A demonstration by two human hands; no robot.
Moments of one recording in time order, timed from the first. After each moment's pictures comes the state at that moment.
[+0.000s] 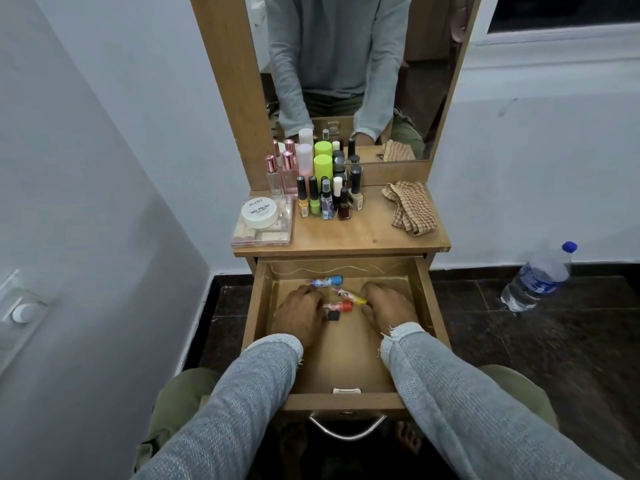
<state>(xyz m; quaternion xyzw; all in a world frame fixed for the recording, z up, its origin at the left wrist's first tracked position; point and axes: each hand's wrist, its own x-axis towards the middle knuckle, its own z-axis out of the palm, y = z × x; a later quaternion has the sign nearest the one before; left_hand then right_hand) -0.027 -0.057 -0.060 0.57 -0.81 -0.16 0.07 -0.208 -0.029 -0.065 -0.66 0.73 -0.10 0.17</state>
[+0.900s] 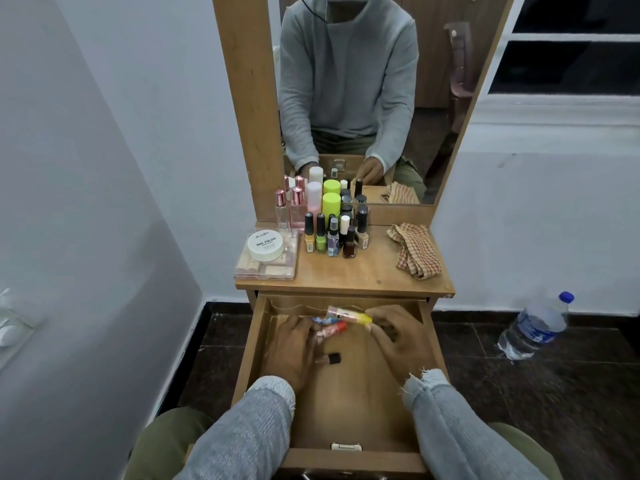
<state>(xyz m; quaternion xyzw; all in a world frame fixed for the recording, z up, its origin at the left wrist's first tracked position) -0.016 -0.062 -0.068 0.58 -0.76 -0.21 0.20 -0.218 -0.019 -0.034 -0.68 0.61 -0.40 0.10</state>
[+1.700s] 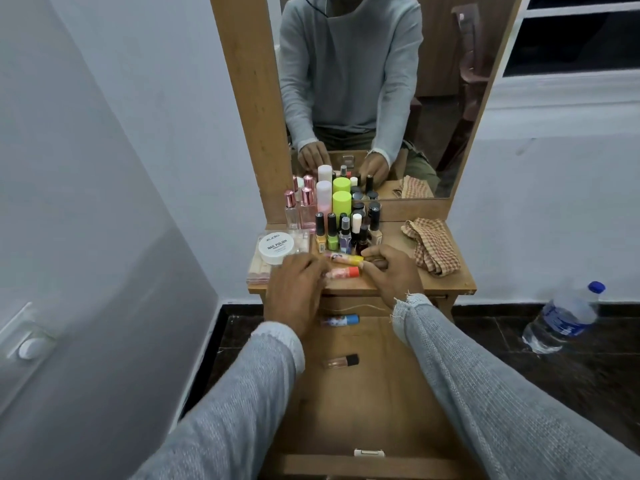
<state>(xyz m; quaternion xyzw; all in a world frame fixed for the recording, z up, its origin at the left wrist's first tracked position) -0.015 -0.111 0.017 0.51 -0.81 0.00 0.28 -0.202 -0.113 0.007 -0.58 0.65 -0.45 0.21</state>
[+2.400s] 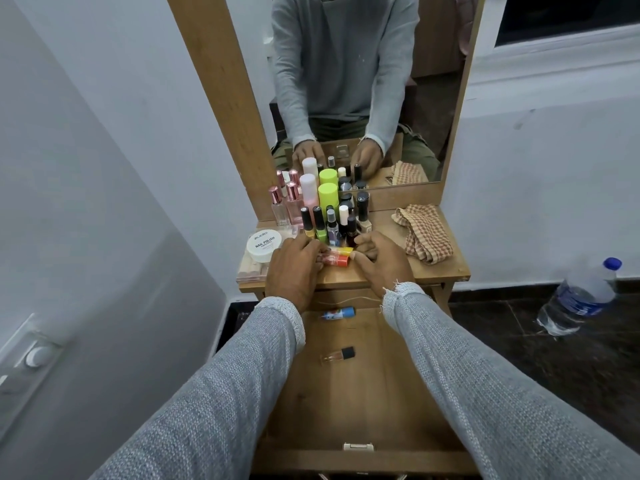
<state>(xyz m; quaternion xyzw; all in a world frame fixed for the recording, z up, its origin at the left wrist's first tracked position) -0.042 -0.135 0.028 0.55 -0.82 0.02 0.18 -0.206 -0.114 0.006 -0.56 0.65 -0.46 0.24</state>
